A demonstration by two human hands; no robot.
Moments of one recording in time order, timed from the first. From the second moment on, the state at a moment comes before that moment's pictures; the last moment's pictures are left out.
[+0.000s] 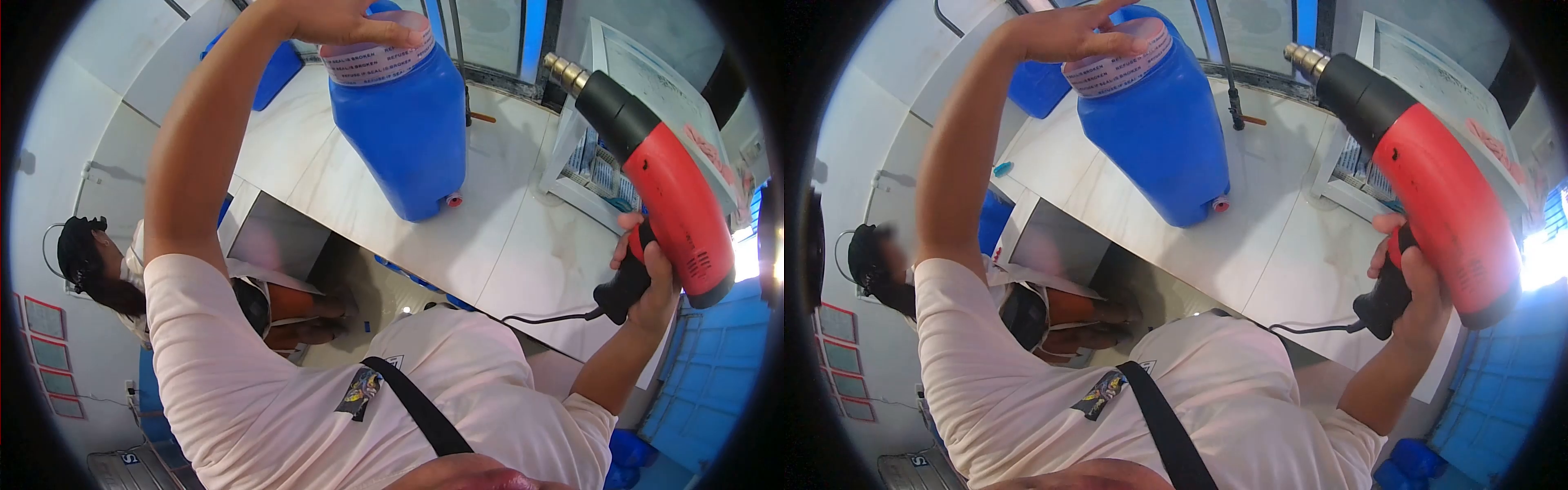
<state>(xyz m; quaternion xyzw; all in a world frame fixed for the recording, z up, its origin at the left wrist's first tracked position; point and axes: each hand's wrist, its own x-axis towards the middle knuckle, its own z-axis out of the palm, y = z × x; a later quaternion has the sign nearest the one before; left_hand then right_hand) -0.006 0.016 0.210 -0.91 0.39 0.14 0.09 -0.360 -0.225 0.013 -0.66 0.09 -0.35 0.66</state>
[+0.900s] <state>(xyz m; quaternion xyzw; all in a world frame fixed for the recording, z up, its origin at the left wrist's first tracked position) 0.005 0.010 0.204 -0.88 0.46 0.10 0.00 -0.333 -0.180 0.037 -0.70 -0.01 -0.25 0.67</state>
